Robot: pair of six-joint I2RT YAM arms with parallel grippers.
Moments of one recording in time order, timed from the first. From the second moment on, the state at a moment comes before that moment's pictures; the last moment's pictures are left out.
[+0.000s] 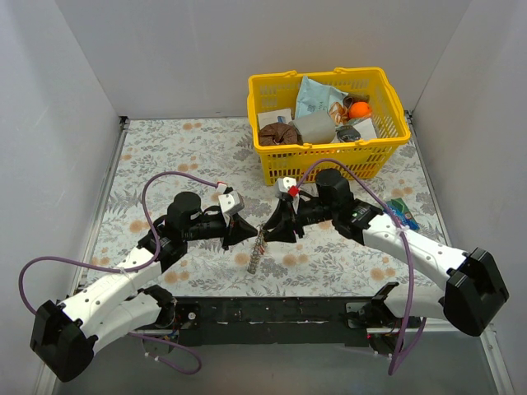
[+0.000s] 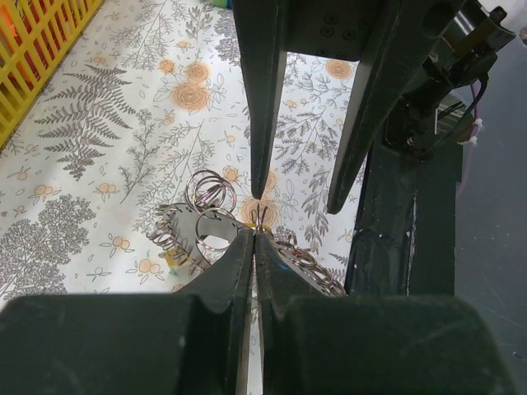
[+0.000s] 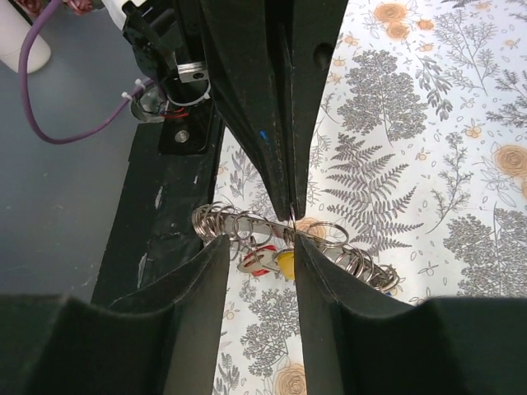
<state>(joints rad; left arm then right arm) -0.64 0.88 0.60 -0.02 0.67 0.02 0.76 1.22 0.82 0.02 -0.93 -0.14</state>
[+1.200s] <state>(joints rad) -0.64 0.91 0.61 -0.03 0.68 0.04 0.76 1.30 0.90 -0.07 -0.89 -0.16</state>
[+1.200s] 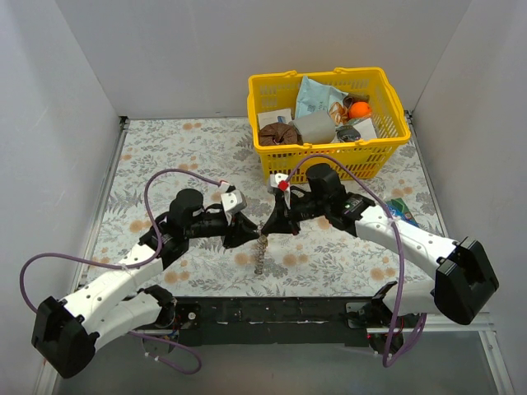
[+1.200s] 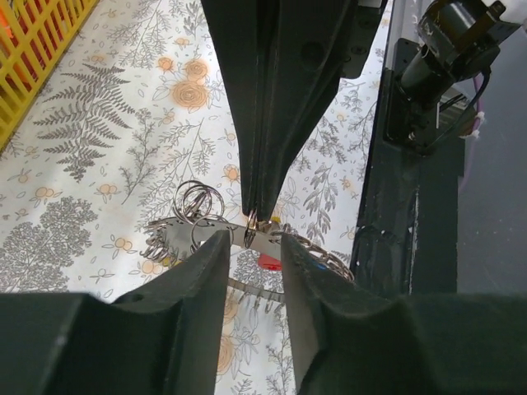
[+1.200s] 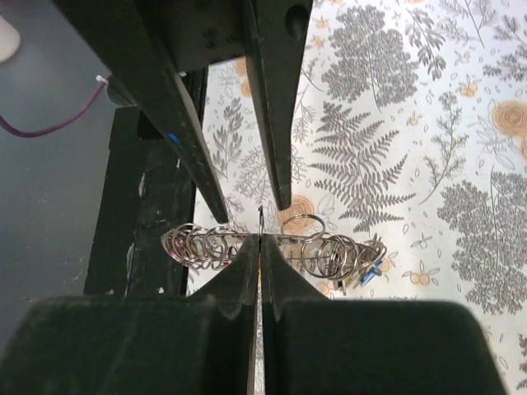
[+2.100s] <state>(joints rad) -0.64 1.15 0.78 -0.26 0.81 0.29 0.76 1.34 1.01 -0.50 -0.77 -0.36</state>
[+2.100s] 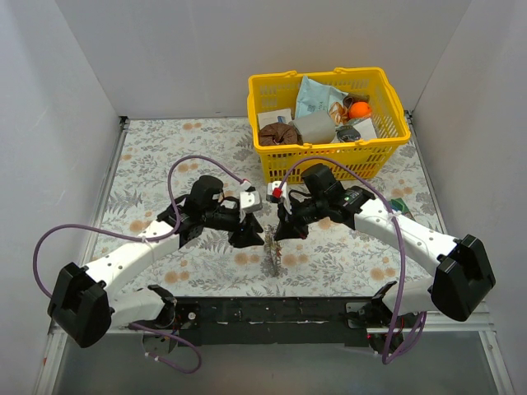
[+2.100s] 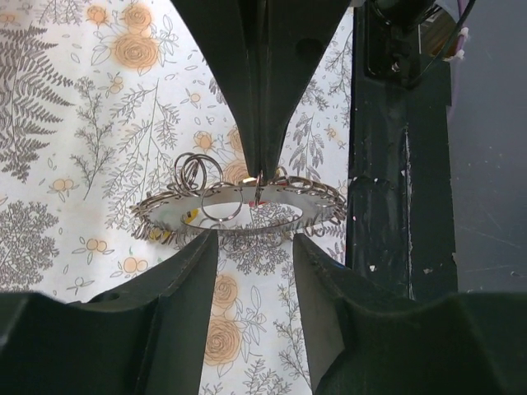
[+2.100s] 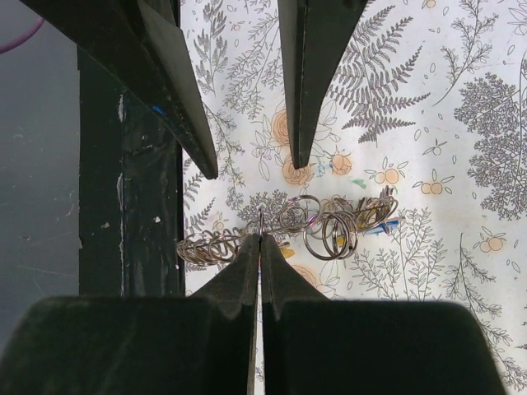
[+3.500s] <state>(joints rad) -0.68 1.09 0.68 0.05 0.78 0.15 0.75 1.28 0.96 -0.47 -0.78 -0.35</state>
